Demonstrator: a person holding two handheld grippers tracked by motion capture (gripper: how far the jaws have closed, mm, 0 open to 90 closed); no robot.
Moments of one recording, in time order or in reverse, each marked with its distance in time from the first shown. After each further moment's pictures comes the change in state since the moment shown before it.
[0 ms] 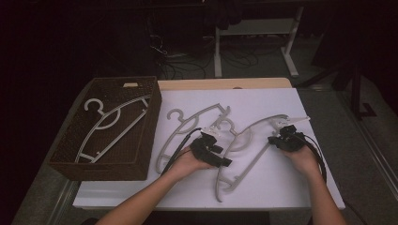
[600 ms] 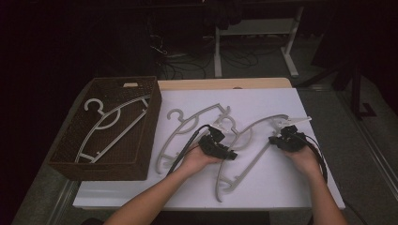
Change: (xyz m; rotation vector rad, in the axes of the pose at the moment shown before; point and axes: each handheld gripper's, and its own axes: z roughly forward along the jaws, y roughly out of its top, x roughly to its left) left arm 0.005 0.019 0.017 0.024 -0.003 -0.056; right arm -0.001 -0.001 -0.002 -0.008 0.000 0.002
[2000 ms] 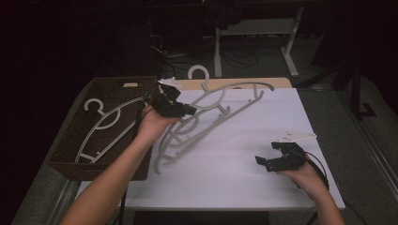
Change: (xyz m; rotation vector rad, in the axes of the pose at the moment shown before) left arm 0.016 0.041 -0.195 -0.161 0.324 0.024; right arm 0.059 -0.020 -0.036 -0.142 0.130 0.008
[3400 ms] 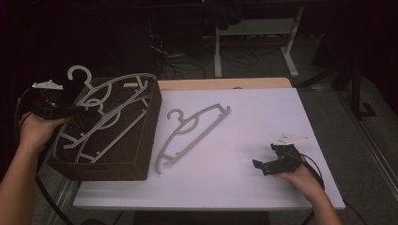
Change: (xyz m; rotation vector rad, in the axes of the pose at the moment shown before) left arm 0.170 -0.147 -0.191 0.055 0.397 -0.204; right arm 0.003 -0.006 0.013 0.025 -0.016 -0.016
